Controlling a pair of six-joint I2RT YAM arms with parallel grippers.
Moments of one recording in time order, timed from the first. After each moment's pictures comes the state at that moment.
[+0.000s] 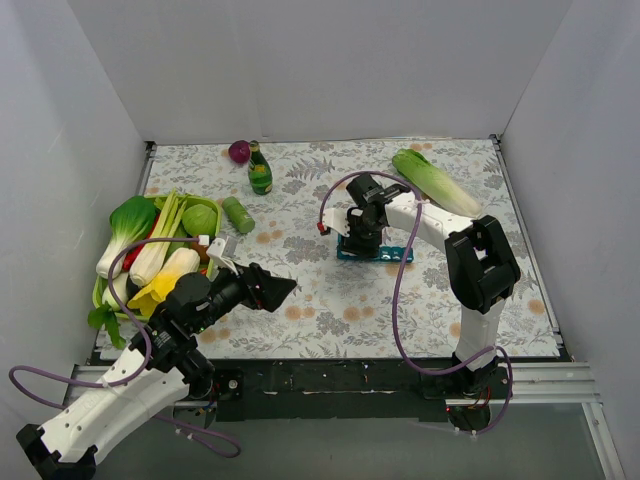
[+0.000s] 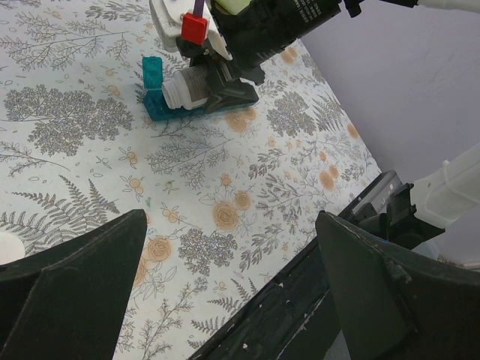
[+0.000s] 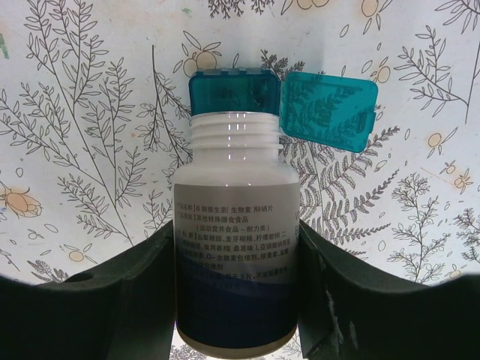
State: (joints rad) left arm -0.74 0.44 0.49 -0.21 0.04 -0.61; right arm 0.60 1.90 1.41 -0.78 -0.22 -0.92
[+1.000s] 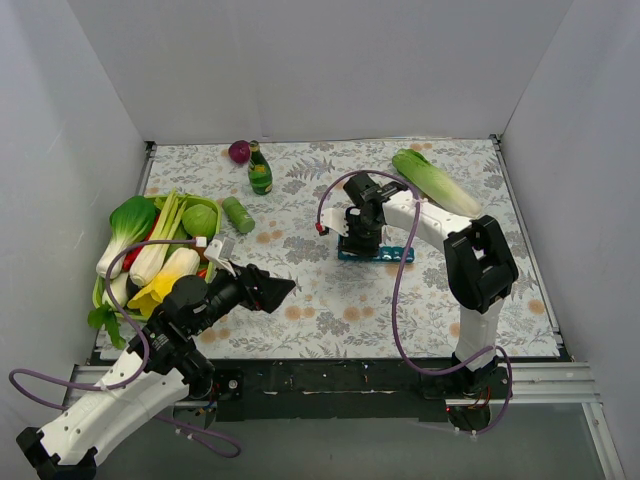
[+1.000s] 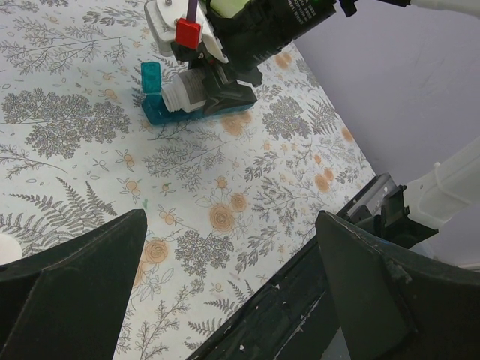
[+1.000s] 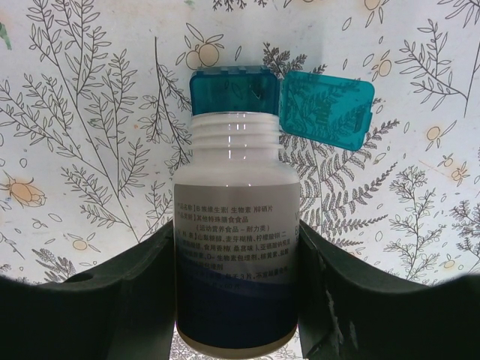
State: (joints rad) left arm -0.74 0.41 0.48 -0.21 0.04 -0.62; right arm 0.62 1.91 1.45 -0.83 -0.19 -0.92
